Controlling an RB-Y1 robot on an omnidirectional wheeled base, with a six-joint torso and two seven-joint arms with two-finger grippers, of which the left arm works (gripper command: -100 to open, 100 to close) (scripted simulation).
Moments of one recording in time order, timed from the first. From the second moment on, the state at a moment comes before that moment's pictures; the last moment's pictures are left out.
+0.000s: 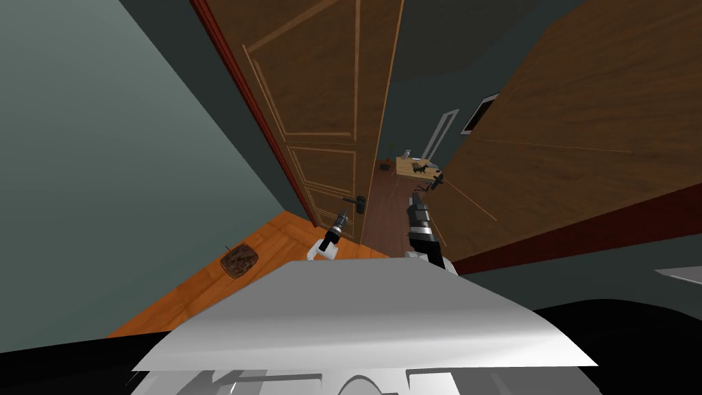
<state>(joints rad) 0.02 0.10 -0.42 -1.37 -0.01 -0.27 0.10</state>
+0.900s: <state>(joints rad) -0.02 0.08 -0.40 -1.32 -0.01 -0.27 0.10</state>
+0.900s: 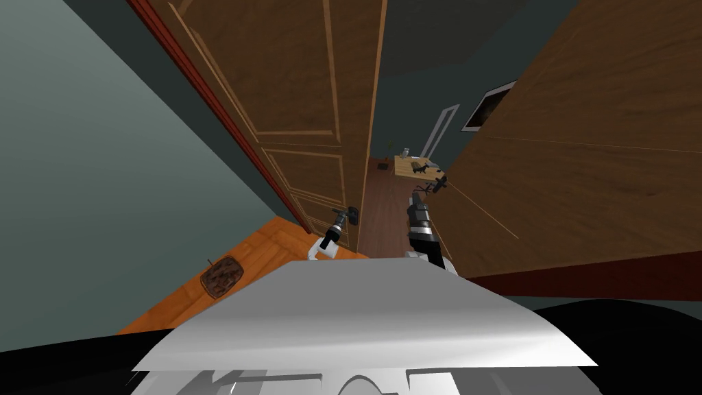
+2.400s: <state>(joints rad) -0.04 0.08 -0.30 -1.28 0.00 -0.27 0.07</state>
